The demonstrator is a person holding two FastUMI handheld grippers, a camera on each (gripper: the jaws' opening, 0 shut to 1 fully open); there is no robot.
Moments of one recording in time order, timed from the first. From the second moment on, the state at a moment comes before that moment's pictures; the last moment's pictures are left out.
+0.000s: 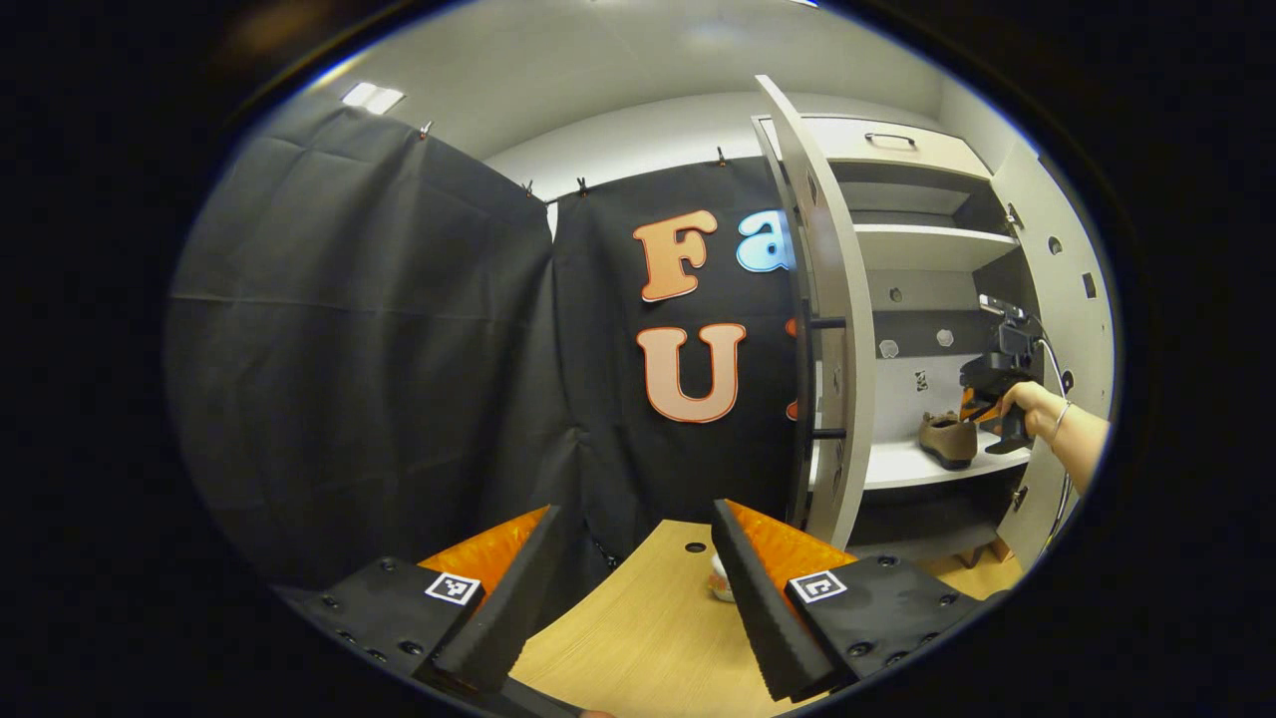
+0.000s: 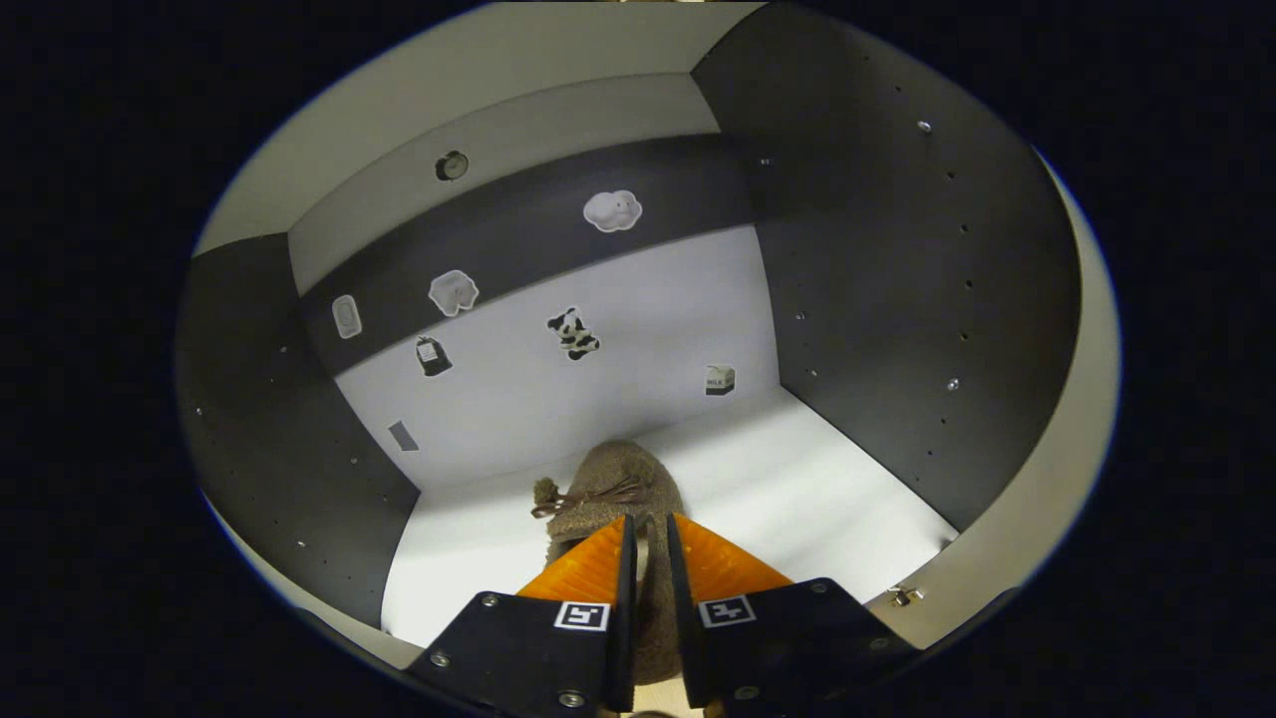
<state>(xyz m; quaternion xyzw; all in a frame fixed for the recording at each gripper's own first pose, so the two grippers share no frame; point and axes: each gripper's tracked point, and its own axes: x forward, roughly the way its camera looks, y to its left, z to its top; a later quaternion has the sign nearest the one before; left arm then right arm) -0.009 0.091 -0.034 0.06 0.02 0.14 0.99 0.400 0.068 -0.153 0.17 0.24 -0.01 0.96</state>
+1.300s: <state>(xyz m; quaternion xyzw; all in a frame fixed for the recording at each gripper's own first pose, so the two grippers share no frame) -0.008 -0.090 -0.289 -0.02 0.27 -0.04 0.96 0.088 0.015 -0.044 0.01 0.02 0.03 1.00</state>
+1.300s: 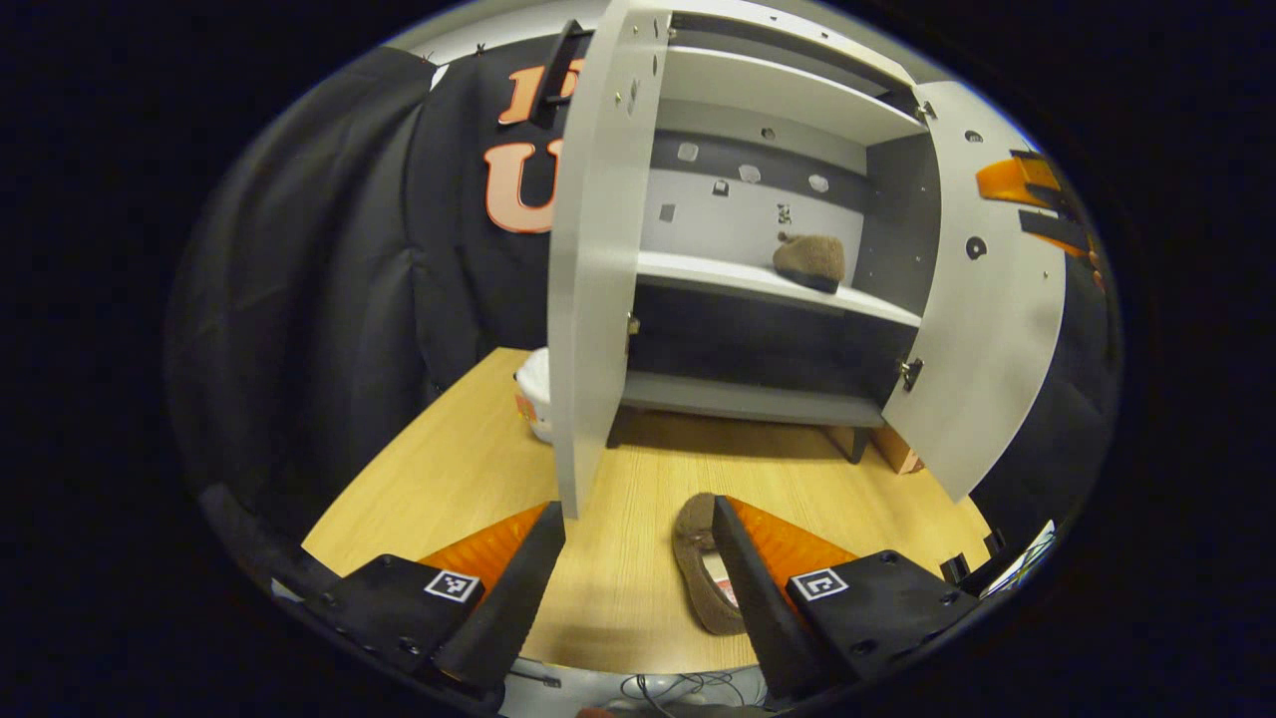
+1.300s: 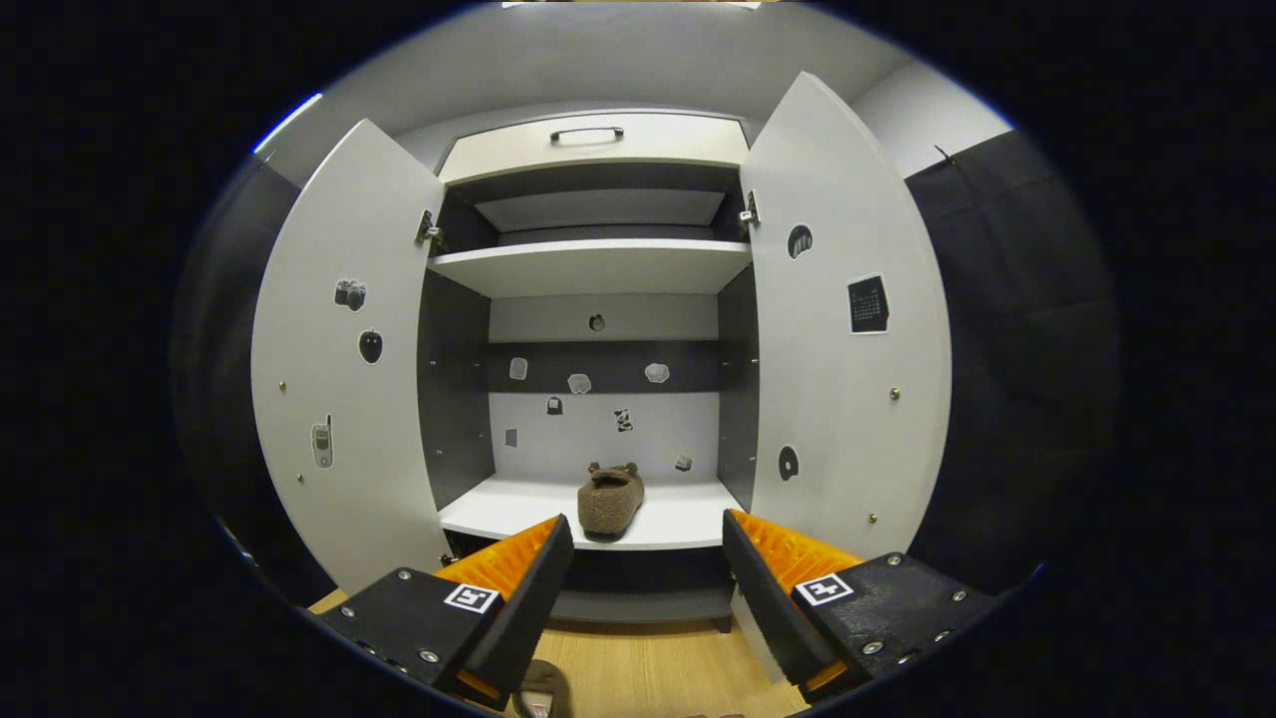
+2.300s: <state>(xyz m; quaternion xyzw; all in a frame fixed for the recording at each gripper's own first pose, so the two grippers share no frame) 0.069 -0.172 -0.450 -0.04 0.51 -0.03 0.86 0.064 -0.053 -0.075 0.06 0.06 0.05 1.00</state>
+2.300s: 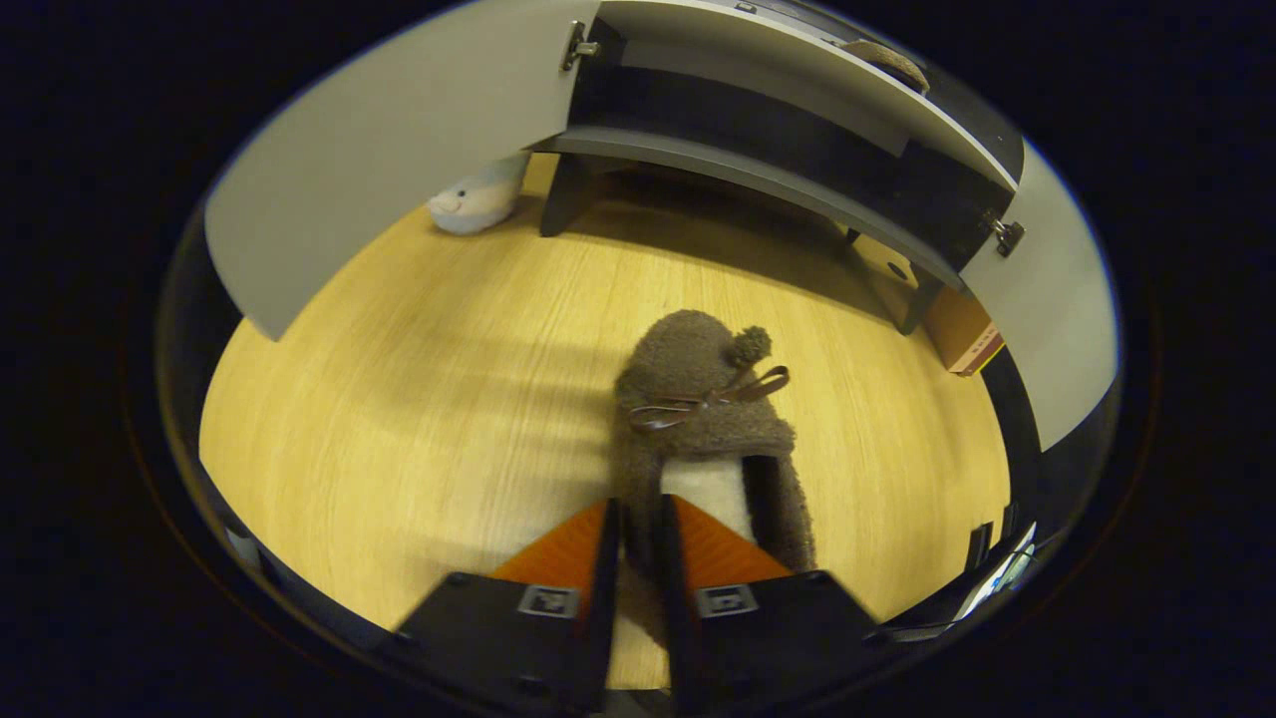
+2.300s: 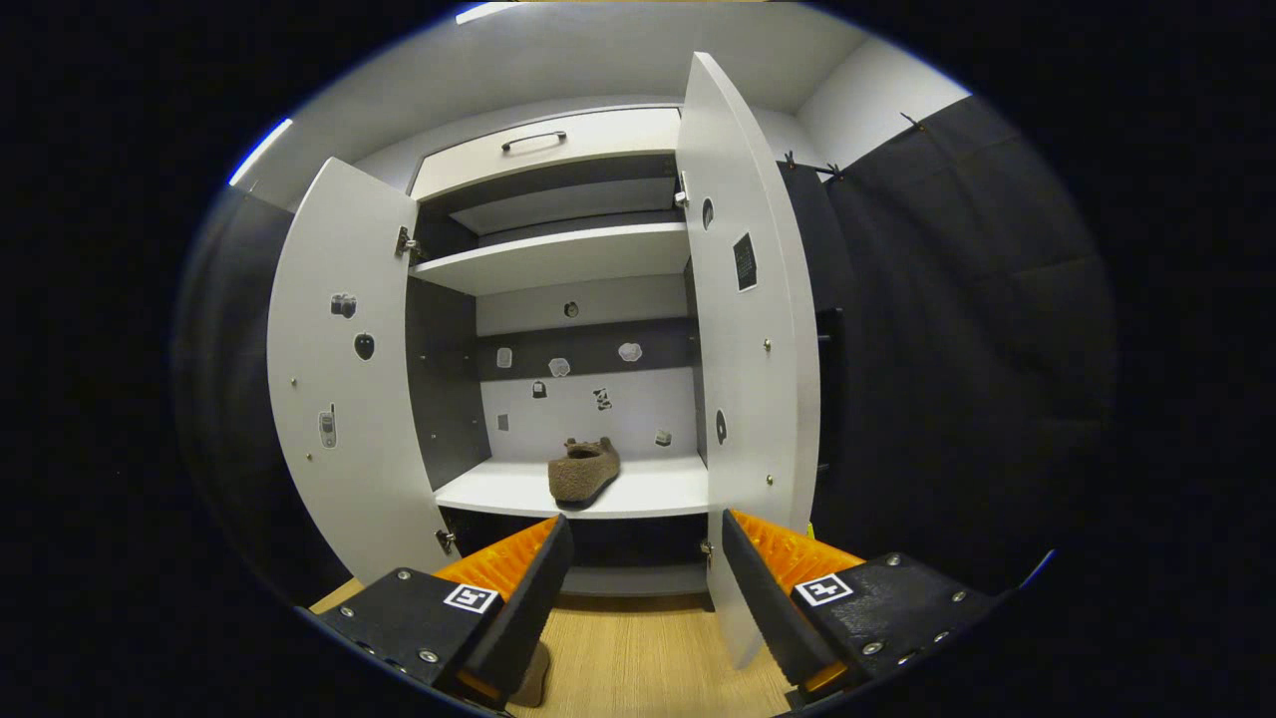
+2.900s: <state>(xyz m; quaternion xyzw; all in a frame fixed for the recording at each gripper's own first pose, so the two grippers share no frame) 0.083 -0.187 -0.242 -0.05 0.46 -0.07 0.88 0.061 -0.061 -0.087 0.06 0.06 0.08 0.99</state>
